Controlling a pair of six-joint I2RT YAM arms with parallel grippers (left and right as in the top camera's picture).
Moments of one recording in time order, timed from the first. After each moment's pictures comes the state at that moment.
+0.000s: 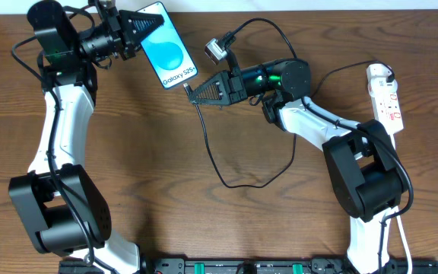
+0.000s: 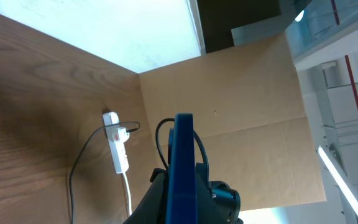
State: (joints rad) left arm 0.19 1.78 1.42 0.31 1.34 -1.22; right arm 0.49 2.09 1.34 1.41 -1.40 1.82
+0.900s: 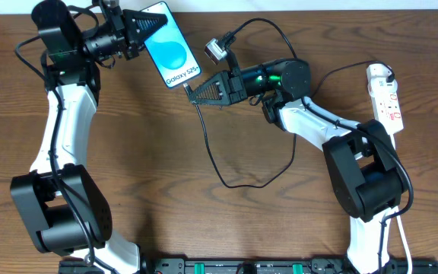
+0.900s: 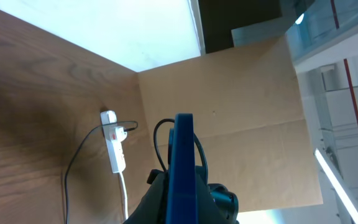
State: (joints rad) left arm 0.17 1.78 1.42 0.31 1.33 -1.24; right arm 0.49 2.09 1.34 1.41 -1.40 1.82
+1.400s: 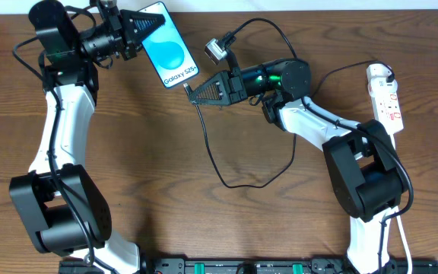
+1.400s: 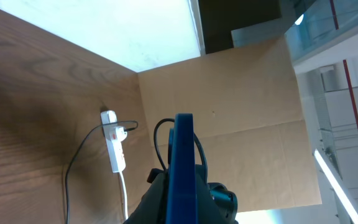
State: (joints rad) left arm 0.18 1.78 1.42 0.31 1.34 -1.24; right arm 0.48 2.09 1.34 1.41 -1.40 1.82
